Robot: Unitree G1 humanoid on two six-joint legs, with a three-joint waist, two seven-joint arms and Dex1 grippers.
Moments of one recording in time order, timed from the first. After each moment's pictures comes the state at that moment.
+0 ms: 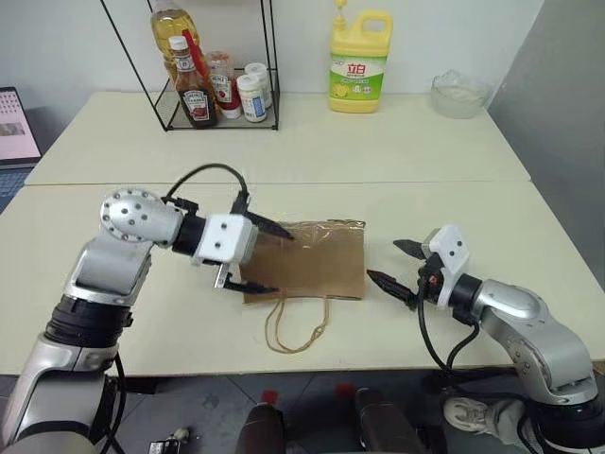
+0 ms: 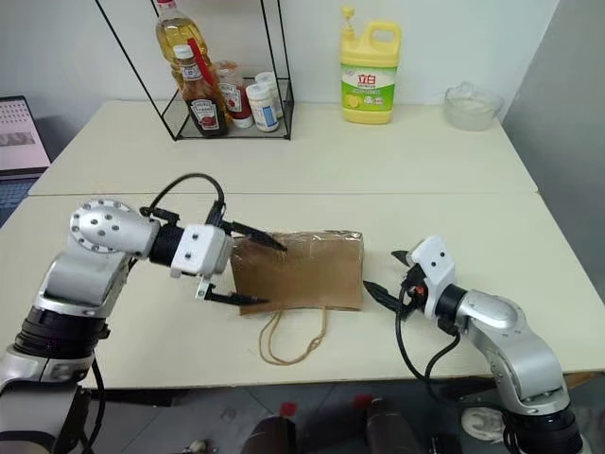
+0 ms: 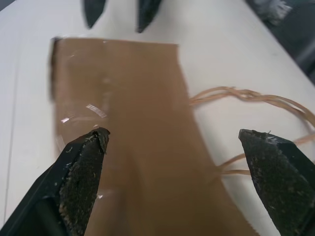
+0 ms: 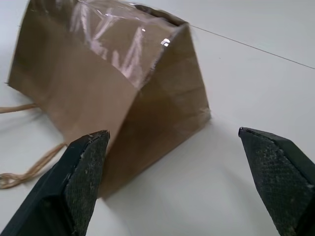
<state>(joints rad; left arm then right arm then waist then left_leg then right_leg) -0.59 0.81 -0.14 -0.03 -0.18 -0.12 -1.54 -0.15 -0.51 0.00 -0.51 0.38 0.68 0.63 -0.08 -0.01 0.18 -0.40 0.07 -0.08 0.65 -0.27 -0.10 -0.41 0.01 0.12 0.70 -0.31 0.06</state>
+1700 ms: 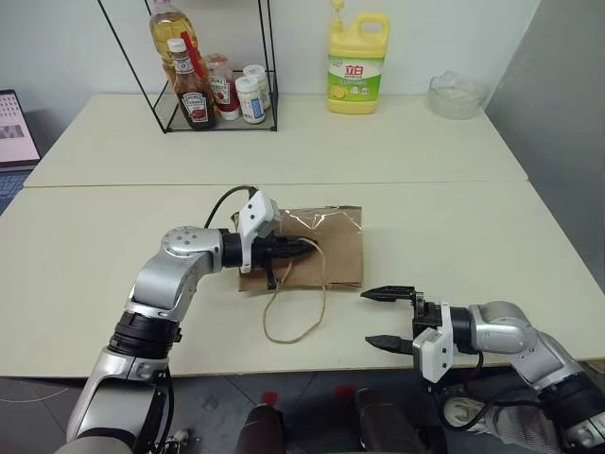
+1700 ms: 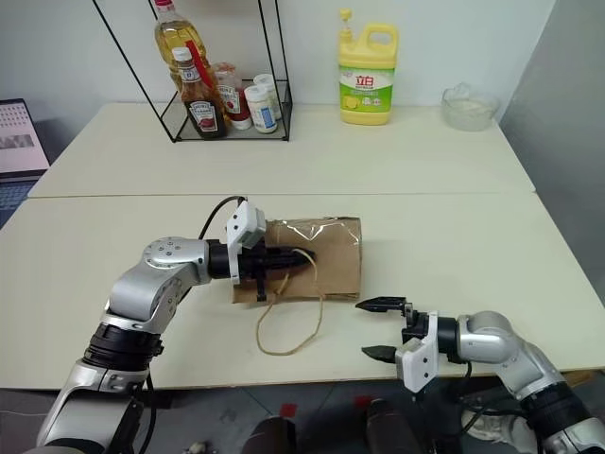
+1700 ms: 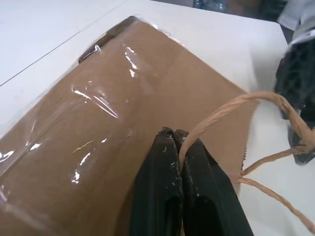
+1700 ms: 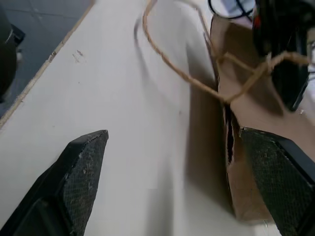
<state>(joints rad) -0.55 0.56 -0.12 0.01 -0.38 0.49 -1.10 -0.25 -0.69 0.31 0.19 -0.29 -1.05 0.69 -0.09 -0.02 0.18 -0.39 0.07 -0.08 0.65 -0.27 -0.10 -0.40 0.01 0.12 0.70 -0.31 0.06</state>
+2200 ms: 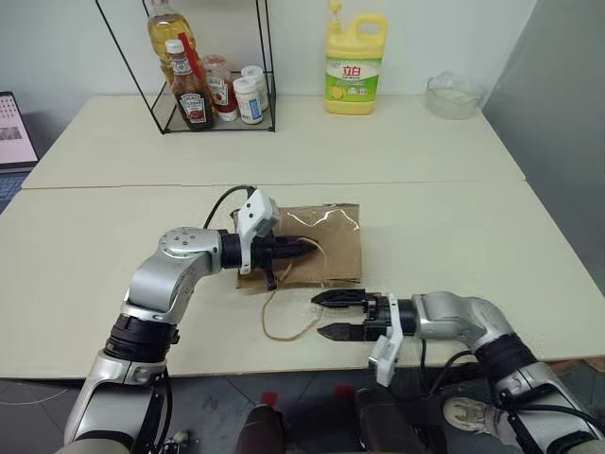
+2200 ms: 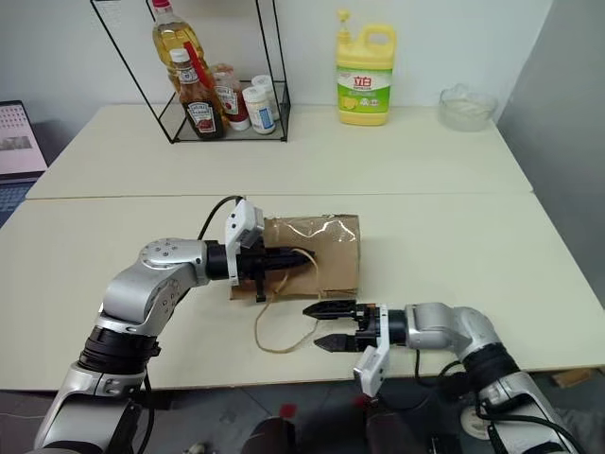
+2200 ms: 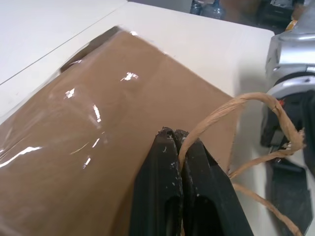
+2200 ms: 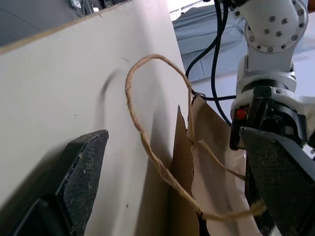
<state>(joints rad) -0.54 0.57 -0.11 -0.05 -0.41 0.55 -1.08 -0.50 -0.45 0.39 0.38 -0.95 -1.21 0.14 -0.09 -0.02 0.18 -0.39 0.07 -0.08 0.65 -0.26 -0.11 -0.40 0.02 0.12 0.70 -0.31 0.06</state>
